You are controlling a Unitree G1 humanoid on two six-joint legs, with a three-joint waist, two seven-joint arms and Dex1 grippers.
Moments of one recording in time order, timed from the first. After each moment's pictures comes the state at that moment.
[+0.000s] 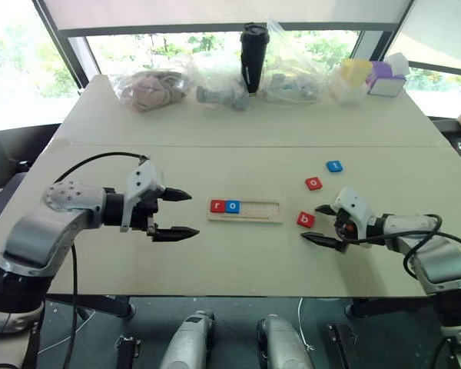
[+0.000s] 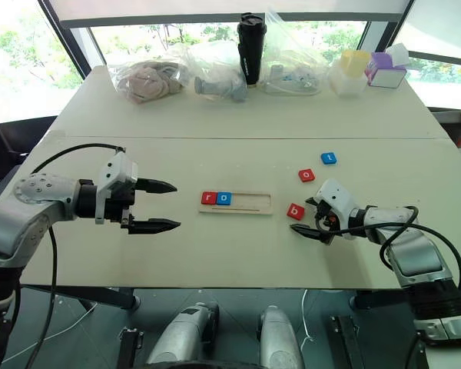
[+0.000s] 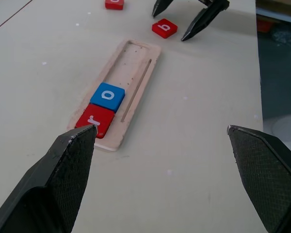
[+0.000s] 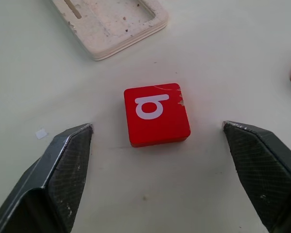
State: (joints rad) left arm -0.41 0.87 -0.02 -0.32 -0.51 0.67 -1.14; right arm -0.26 -0.81 0.03 0.01 0.24 0.43 0.98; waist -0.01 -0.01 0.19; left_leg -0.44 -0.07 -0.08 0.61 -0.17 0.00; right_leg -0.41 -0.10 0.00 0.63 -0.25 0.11
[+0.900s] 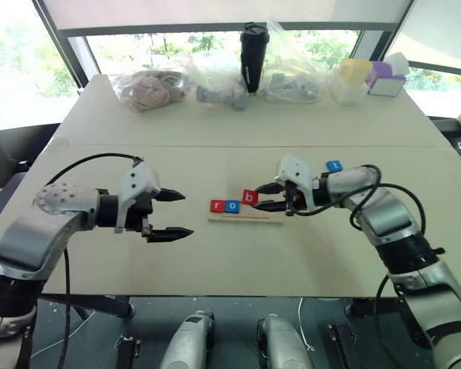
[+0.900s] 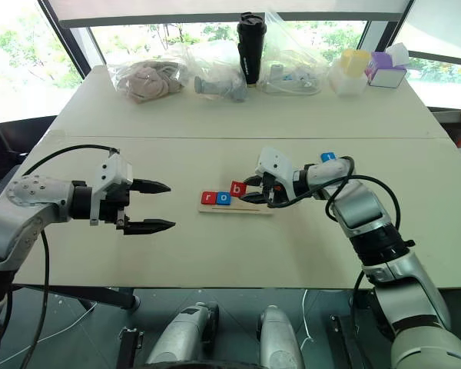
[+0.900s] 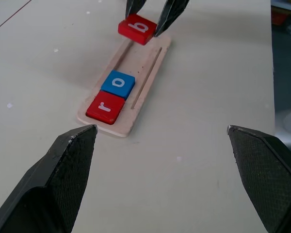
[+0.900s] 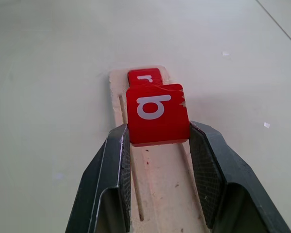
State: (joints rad) left arm -0.38 0.89 -0.02 -0.32 -0.51 0.64 -1.11; right arm -0.71 -0.60 0.32 0.15 0.17 0.39 1.14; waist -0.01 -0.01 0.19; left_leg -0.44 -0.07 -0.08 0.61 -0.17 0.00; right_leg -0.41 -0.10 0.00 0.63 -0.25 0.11
